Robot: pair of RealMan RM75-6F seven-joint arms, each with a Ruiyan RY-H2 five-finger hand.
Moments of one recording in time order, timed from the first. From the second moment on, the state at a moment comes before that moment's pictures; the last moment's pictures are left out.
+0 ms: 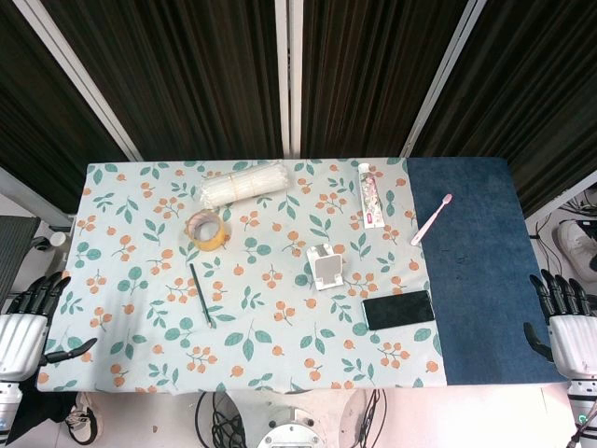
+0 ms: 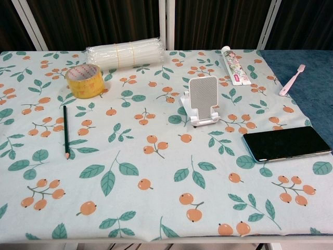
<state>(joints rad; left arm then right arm) -0.07 -1.13 0.00 -1.51 1.58 1.53 0.03 0.05 -1.30 0.01 -1.18 -1.52 1.56 0.13</state>
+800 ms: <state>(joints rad) -0.06 -1.14 0.00 -1.52 1.57 1.53 0.02 0.14 -1.18 -0.01 -1.48 -1.60 1.41 -0.12</state>
